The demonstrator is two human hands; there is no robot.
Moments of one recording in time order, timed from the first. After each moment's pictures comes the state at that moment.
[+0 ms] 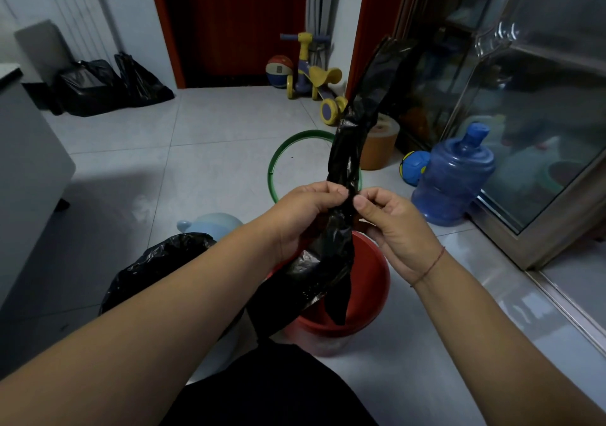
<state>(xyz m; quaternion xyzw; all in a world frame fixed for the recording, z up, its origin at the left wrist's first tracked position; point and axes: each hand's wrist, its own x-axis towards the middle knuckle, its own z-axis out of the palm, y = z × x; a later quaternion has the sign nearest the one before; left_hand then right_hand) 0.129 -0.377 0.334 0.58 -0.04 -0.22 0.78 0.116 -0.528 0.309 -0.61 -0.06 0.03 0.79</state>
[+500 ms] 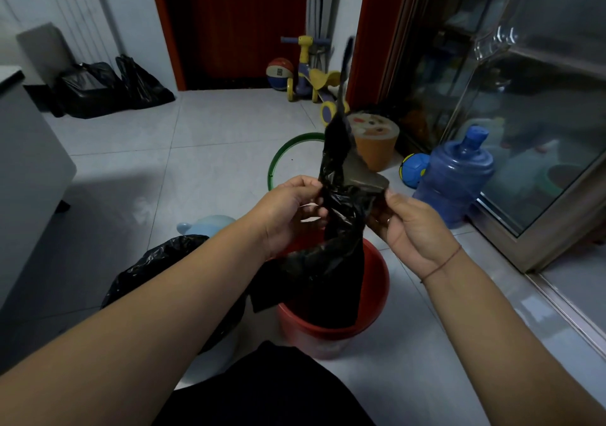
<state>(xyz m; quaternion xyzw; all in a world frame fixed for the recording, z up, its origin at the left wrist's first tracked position) 0.143 -0.363 0.331 0.56 0.02 -0.19 0.81 0.122 -0.544 0.319 -0.52 0.04 0.04 0.85</state>
